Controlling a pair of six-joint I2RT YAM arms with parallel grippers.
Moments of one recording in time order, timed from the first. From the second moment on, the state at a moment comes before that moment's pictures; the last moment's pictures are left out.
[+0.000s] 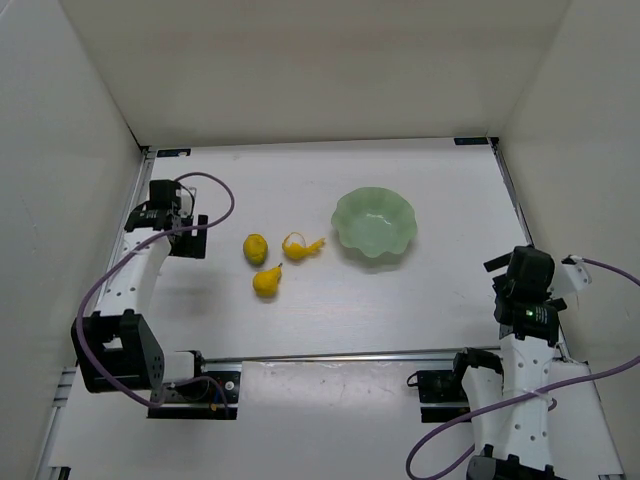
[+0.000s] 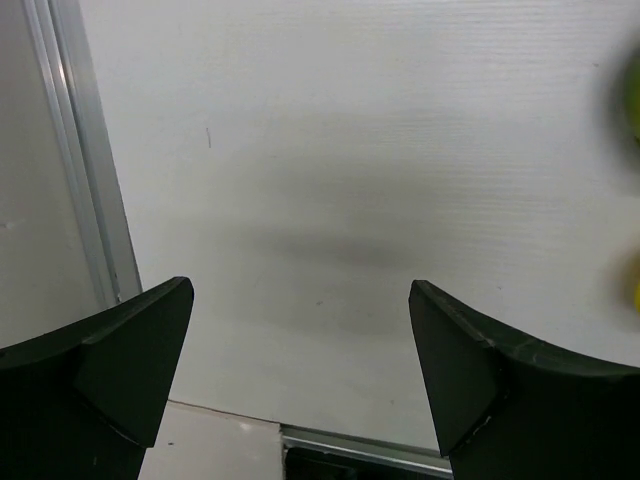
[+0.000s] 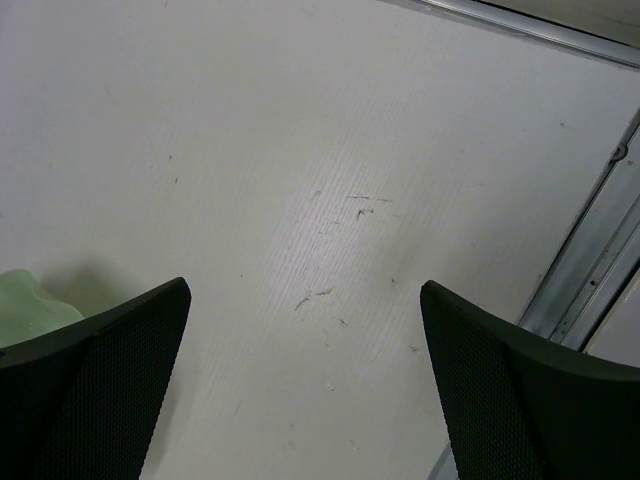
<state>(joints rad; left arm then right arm) 0.06 1.31 1.06 -0.81 -0.19 0.14 -0.21 0.58 0.69 -0.83 0.41 0.81</state>
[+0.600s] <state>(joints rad) -0.34 1.87 1.50 -0.88 -0.10 0.22 -0.21 0.63 0.66 -0.82 0.32 0.80</state>
